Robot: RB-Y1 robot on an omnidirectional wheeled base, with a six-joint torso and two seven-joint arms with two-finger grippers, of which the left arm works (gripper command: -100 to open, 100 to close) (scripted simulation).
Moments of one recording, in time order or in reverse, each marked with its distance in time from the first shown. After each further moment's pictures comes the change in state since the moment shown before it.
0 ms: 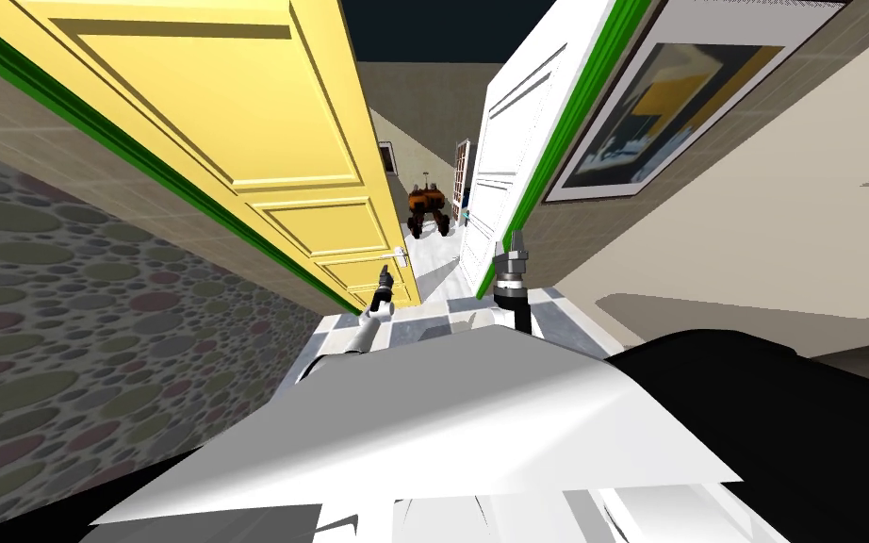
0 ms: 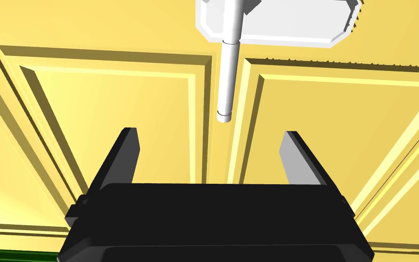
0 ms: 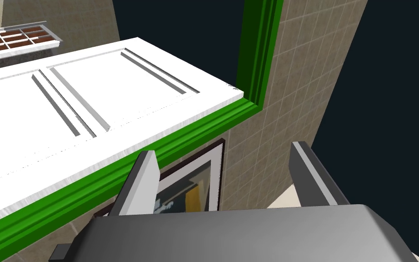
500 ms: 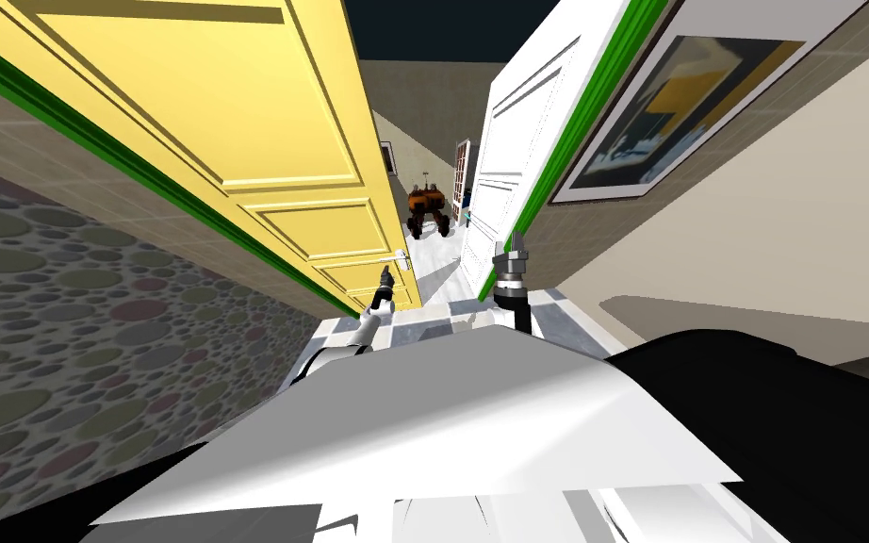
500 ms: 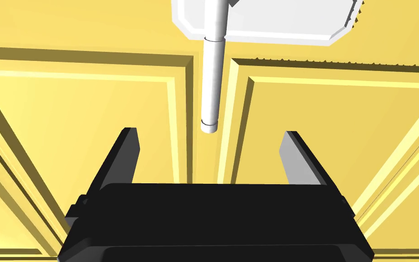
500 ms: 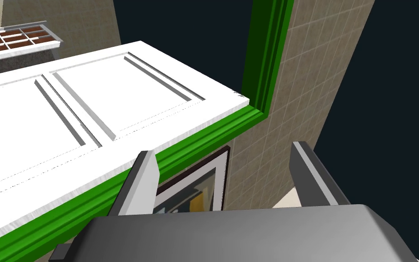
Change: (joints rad) arm -0.061 0.002 0.002 0.101 0.013 0.011 0.009
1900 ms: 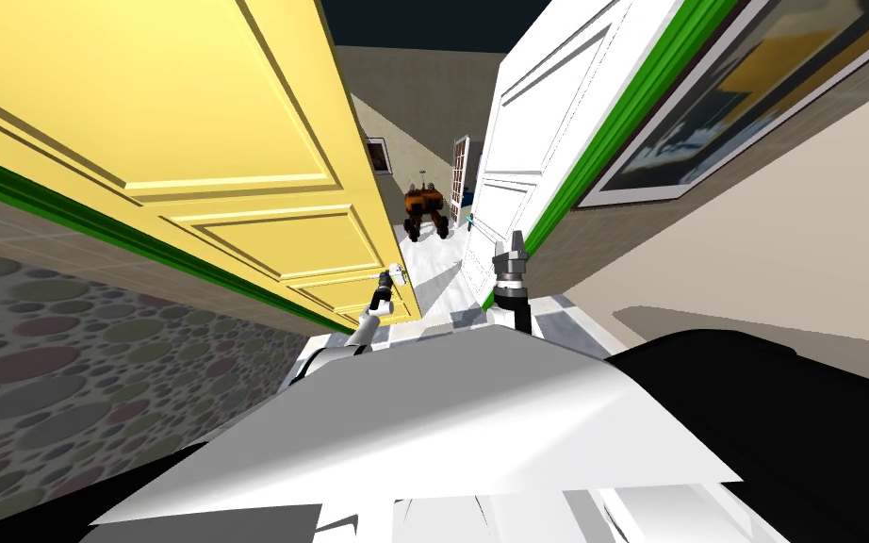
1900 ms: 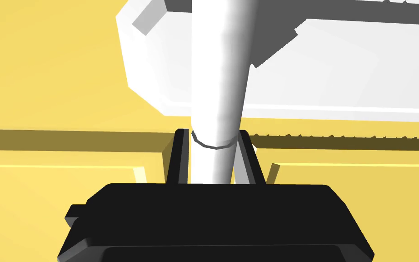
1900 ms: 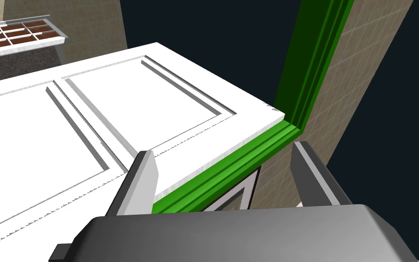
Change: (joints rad) arm -0.002 0.006 0.017 0.016 0.005 -0.006 -0.004
